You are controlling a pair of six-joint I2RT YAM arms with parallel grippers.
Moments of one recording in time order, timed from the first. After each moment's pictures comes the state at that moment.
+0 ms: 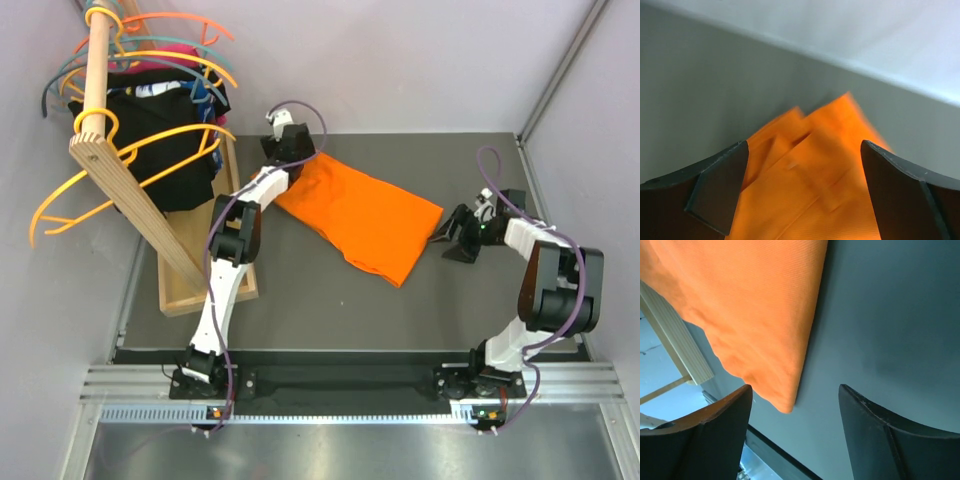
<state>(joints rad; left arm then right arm) -0.32 2.61 2.20 0.01 -0.46 -0.41 -0.20 1.62 0.91 -0.43 -0.69 0.40</state>
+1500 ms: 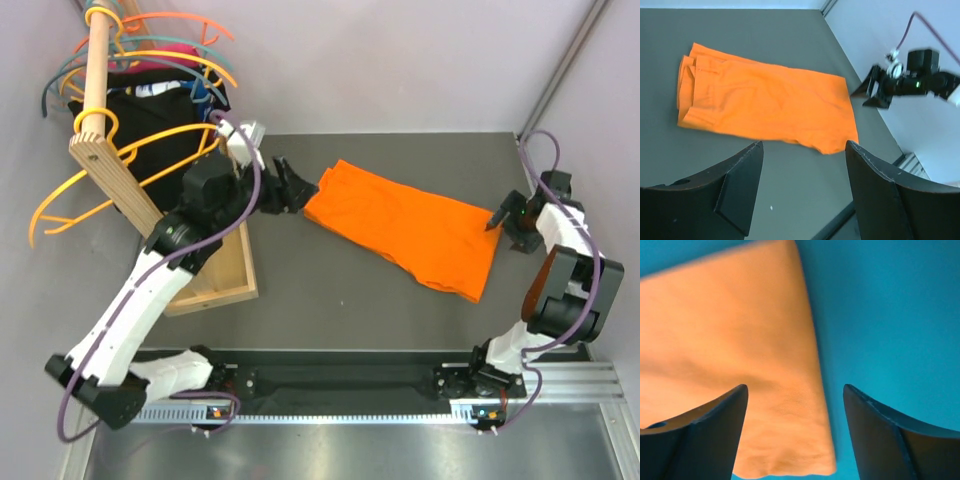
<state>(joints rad) -0.55 1.18 1.38 -0.42 0.16 -0.50 -0.38 1.59 1.07 -0.58 -0.14 0.35</state>
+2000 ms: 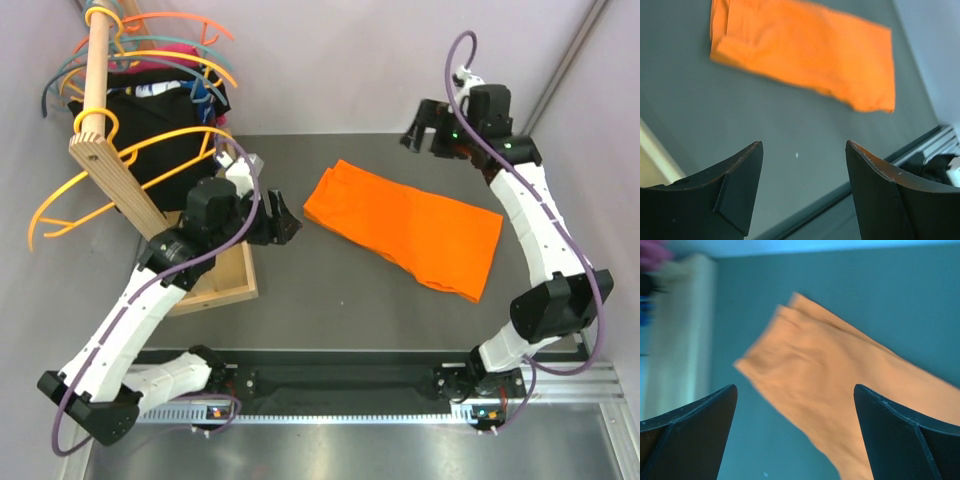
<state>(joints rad) -0.56 1.03 1.28 -0.67 0.09 -0.46 0.16 1.59 1.72 -0.68 -0.15 0.32</state>
